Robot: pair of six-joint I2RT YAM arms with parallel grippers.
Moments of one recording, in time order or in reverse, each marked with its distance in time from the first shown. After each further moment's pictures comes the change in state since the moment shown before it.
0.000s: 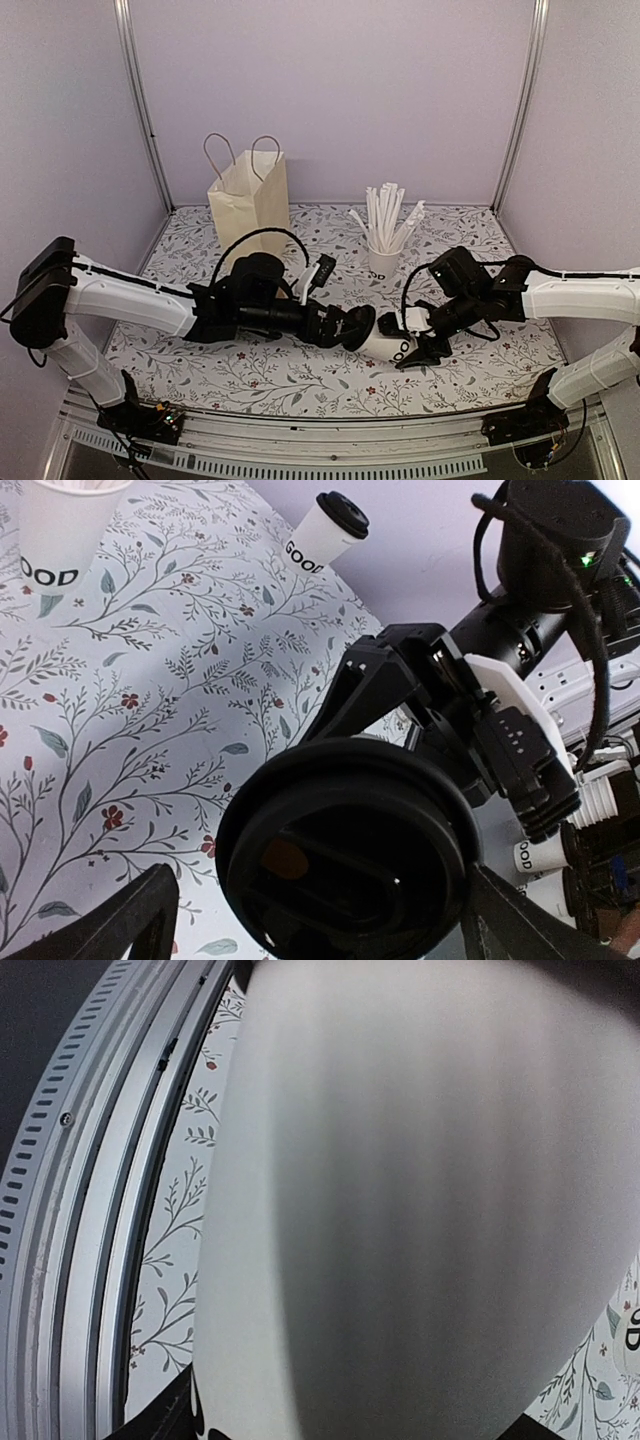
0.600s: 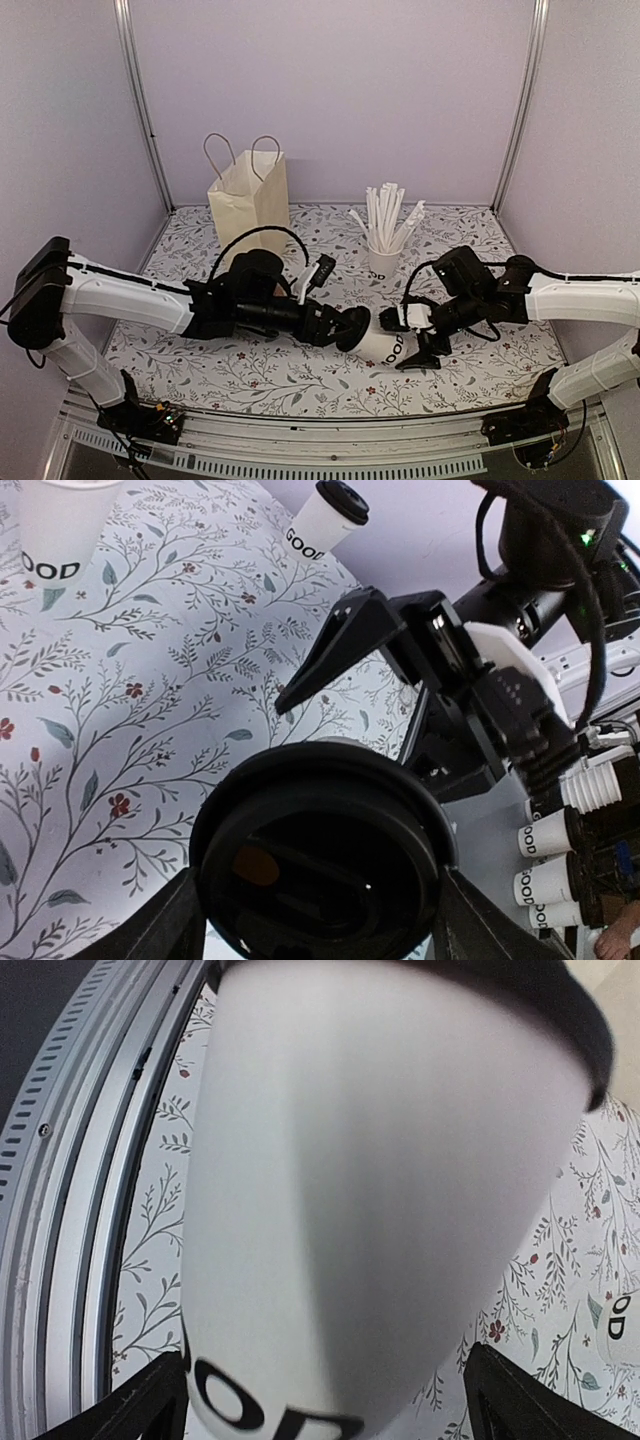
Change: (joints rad) left arm 0.014 -0.003 0.011 -0.026 0.051 0.017; right arm -0.014 -0.018 -0.020 0.043 0.029 0.023
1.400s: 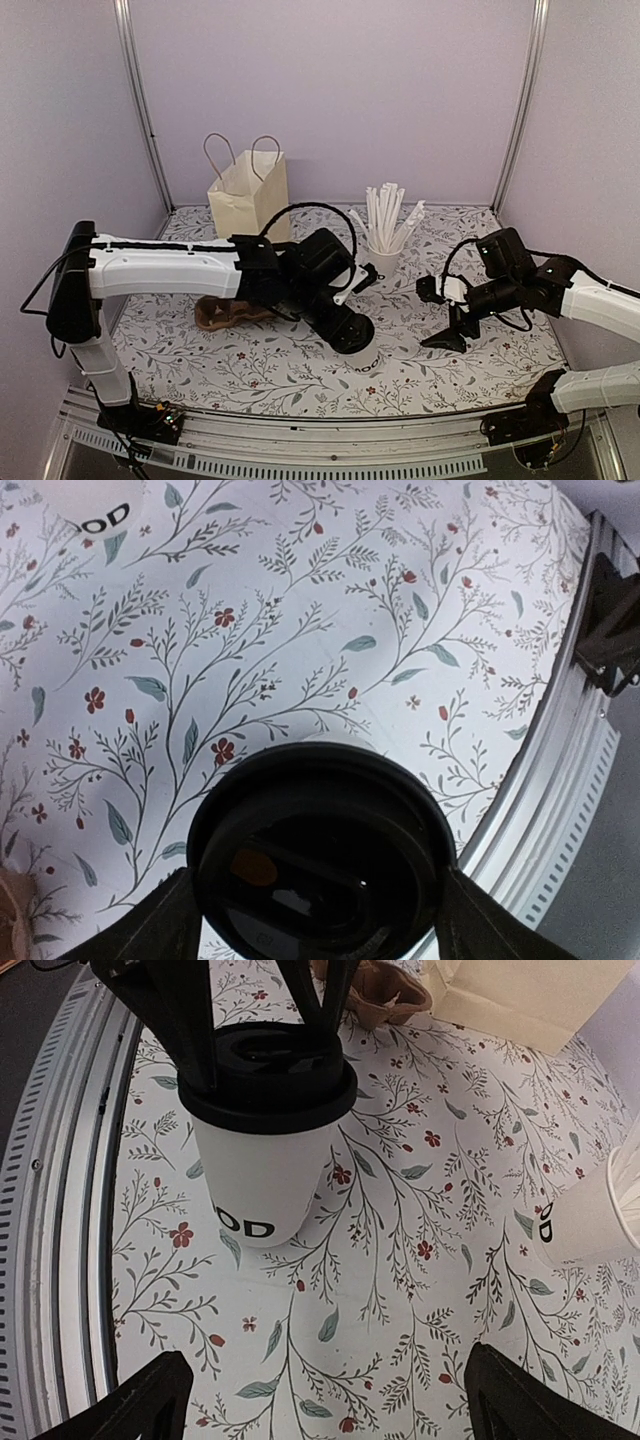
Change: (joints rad) left arm -0.098 0.222 0.588 -0.924 -0.286 0.333; right arm -0.201 -0.228 -0.004 -0.159 -0.040 0.053
